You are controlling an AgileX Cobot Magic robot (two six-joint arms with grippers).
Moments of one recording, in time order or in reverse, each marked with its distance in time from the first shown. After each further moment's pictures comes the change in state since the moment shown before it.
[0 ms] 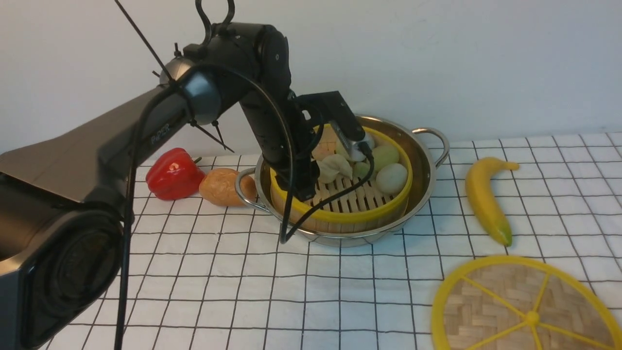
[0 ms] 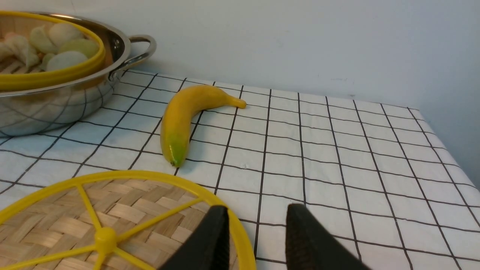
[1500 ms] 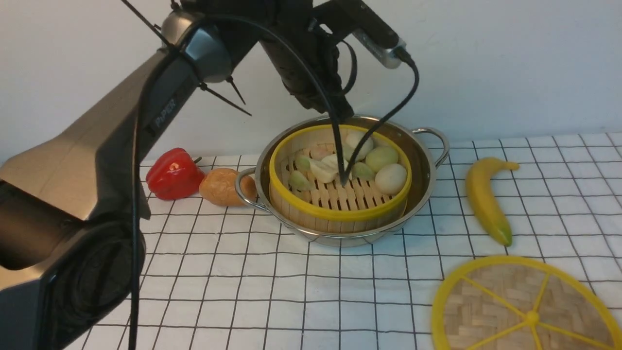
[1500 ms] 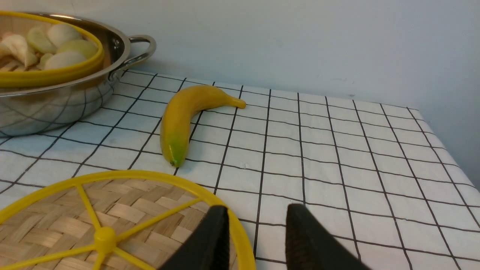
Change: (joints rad) right arm 0.000 0.000 0.000 0.000 0.000 0.000; left arm -0.045 0.021 -0.331 0.128 0.005 -0.301
